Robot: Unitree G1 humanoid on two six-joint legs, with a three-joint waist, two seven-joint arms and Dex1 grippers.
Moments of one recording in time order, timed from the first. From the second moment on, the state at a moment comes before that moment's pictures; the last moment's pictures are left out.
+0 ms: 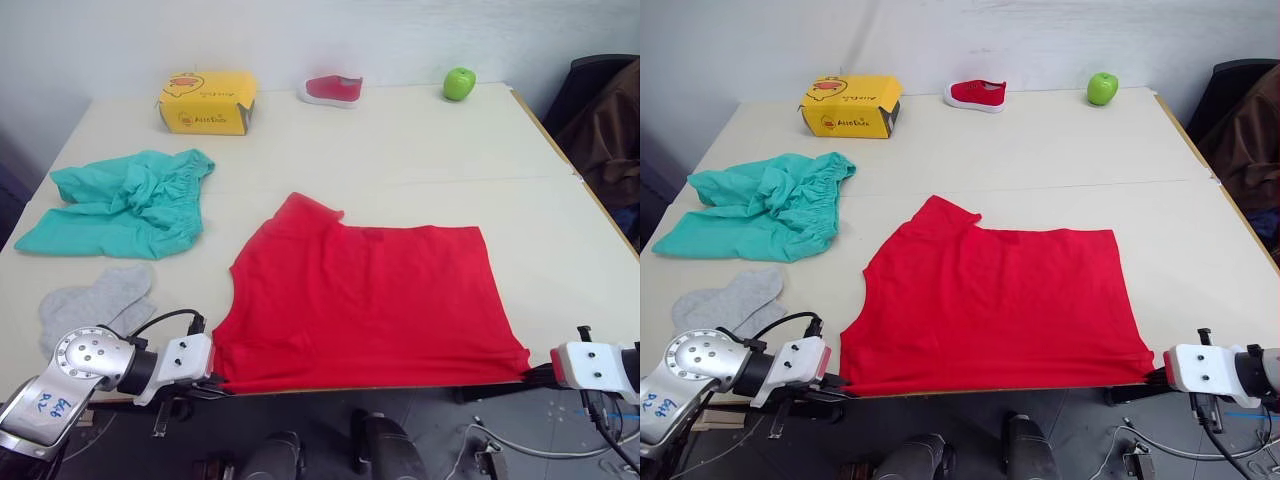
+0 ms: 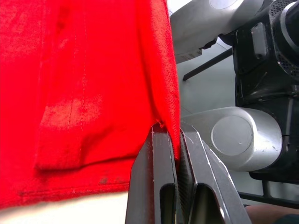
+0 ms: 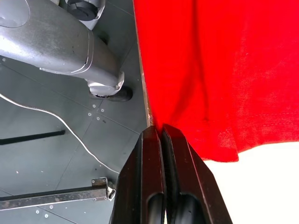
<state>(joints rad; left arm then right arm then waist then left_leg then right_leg) 0.14 1.02 0.00 -0.34 -0.28 0.25 -1.23 0.30 -1.19 -0.29 0.04 0.20 -0.30 1.33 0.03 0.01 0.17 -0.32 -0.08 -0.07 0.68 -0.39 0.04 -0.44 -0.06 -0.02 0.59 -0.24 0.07</state>
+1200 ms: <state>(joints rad) -1.01 0.68 -0.13 0.78 -0.26 0.49 -1.06 -0.88 -0.94 0.11 0.48 0.34 0.72 1.16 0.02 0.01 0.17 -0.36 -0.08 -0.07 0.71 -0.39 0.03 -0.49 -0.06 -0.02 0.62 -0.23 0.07</state>
